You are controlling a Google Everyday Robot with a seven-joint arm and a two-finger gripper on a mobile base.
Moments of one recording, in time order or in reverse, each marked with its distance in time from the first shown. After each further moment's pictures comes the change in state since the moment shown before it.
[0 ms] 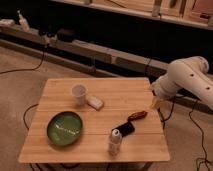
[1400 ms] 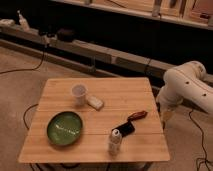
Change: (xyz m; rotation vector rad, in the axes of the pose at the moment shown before) arm 0.063 0.072 -0.004 -0.175 0.296 -0.056
